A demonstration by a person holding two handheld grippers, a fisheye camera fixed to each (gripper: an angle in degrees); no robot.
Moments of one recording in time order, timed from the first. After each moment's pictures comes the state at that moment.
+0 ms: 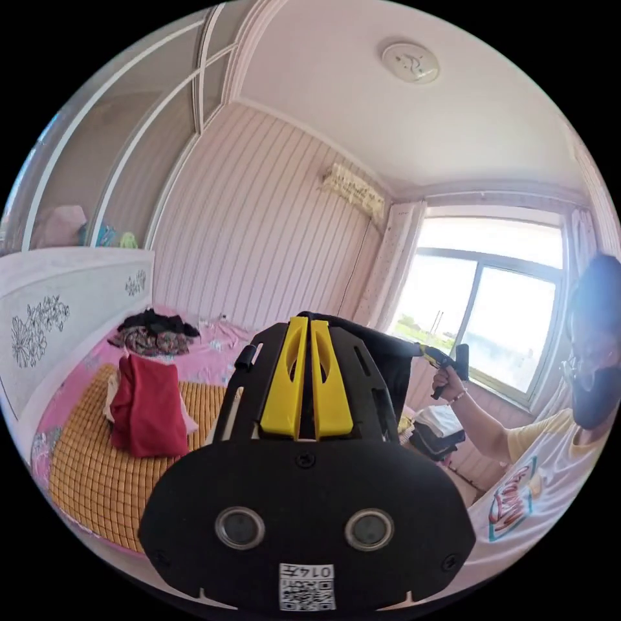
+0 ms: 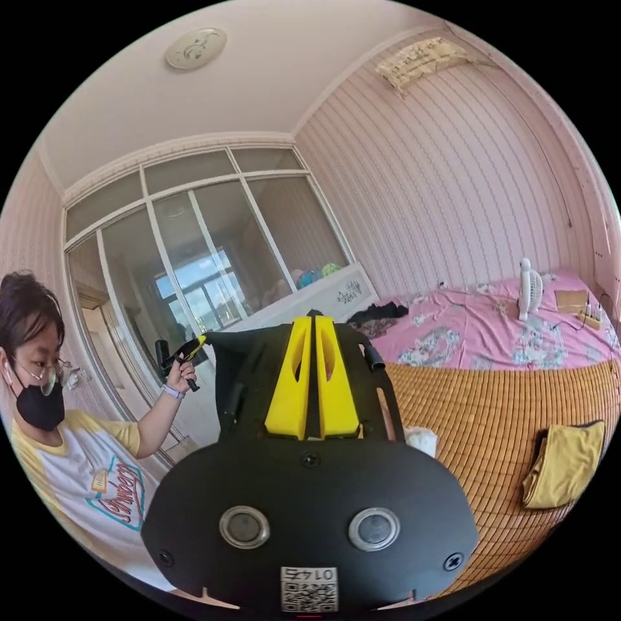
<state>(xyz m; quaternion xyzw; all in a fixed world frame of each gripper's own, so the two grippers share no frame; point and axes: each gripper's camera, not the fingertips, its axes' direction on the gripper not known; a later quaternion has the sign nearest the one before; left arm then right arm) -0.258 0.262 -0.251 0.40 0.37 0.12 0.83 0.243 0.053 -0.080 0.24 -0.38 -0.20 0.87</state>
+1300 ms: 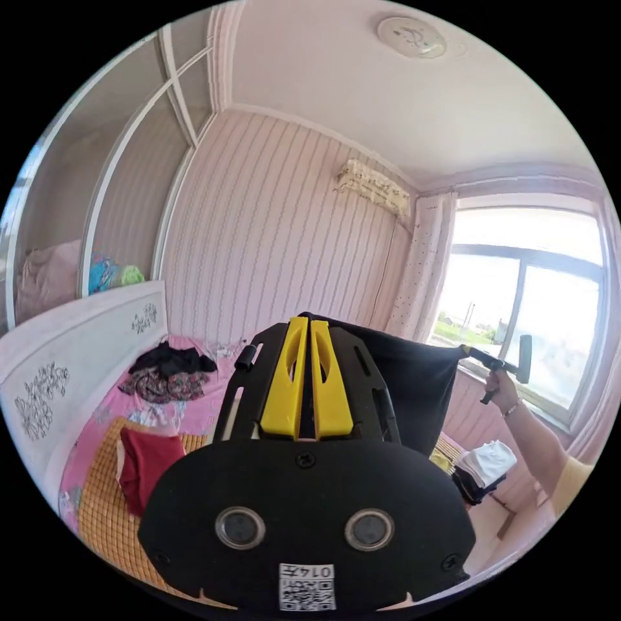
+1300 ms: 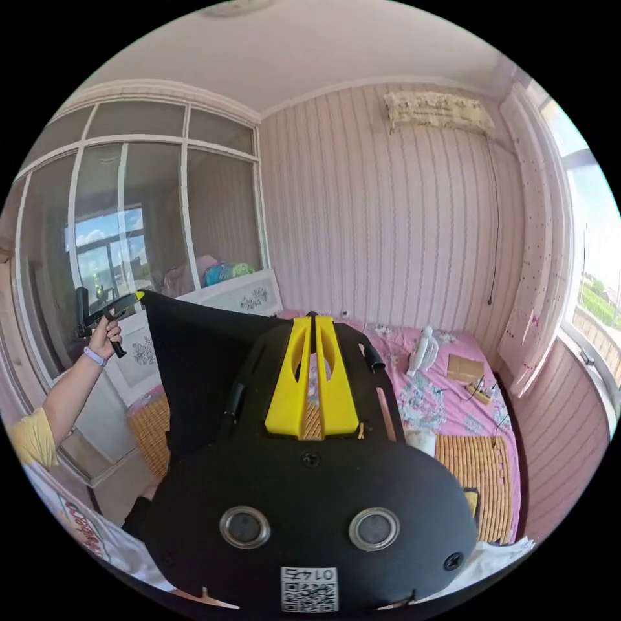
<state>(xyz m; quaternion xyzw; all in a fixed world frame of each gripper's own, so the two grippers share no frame) -0.092 0.057 -0.318 0.41 0.28 0.13 0.86 0.199 -0.099 -0.168 0.31 -0.09 -0.26 0.91</state>
